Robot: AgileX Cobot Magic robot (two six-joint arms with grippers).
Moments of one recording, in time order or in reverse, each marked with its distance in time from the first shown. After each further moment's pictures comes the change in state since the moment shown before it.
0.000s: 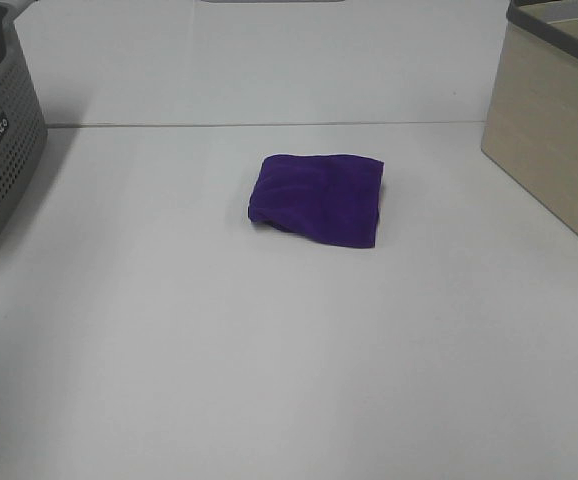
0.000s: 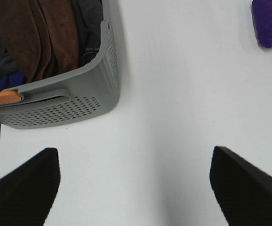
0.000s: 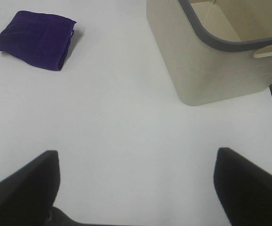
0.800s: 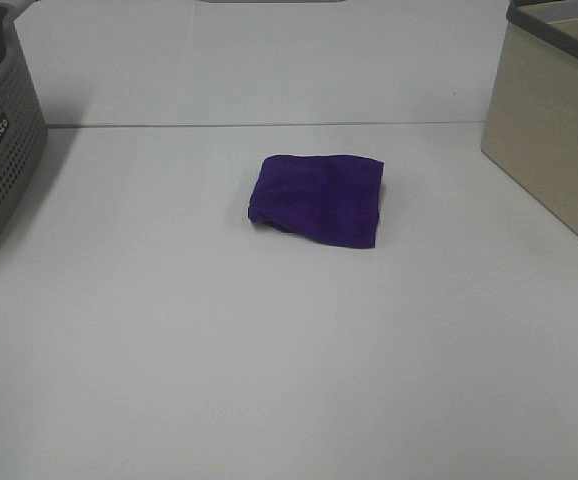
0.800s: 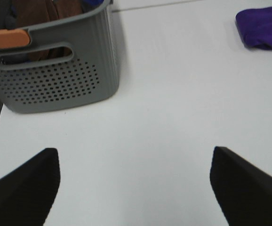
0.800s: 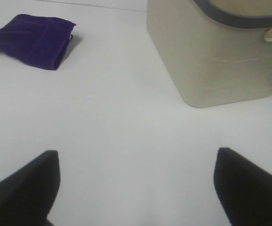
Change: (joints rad) left arm 0.000 -0.771 0.425 -0.019 0.051 0.009; right arm 0.000 -0.414 0.385 0.007 -0.132 -0.029
